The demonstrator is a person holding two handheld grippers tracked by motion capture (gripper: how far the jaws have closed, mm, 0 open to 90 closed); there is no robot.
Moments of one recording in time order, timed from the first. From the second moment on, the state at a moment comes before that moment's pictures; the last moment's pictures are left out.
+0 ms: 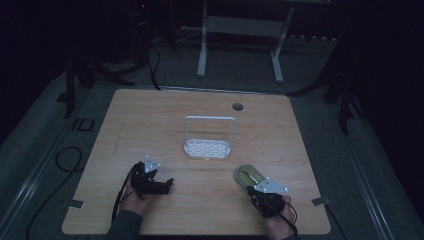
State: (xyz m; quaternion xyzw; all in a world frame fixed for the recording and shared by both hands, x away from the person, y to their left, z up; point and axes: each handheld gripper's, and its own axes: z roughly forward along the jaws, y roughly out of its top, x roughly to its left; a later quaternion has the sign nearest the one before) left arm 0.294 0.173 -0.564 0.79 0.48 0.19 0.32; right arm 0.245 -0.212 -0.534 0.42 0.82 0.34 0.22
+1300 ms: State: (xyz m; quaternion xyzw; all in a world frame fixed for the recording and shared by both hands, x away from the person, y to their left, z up) left arm 0.294 0.173 -0.564 0.79 0.48 0.19 0.32; right arm 0.280 -0.228 -0.479 0.37 0.85 0.32 0.19
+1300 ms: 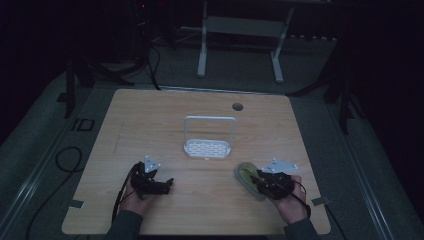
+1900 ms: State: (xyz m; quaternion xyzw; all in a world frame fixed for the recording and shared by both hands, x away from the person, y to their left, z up) left arm 0.294 0.173 -0.564 0.79 0.48 0.19 0.32; right arm 0.306 -0.231 -0.467 0.37 0.88 0.25 0.16
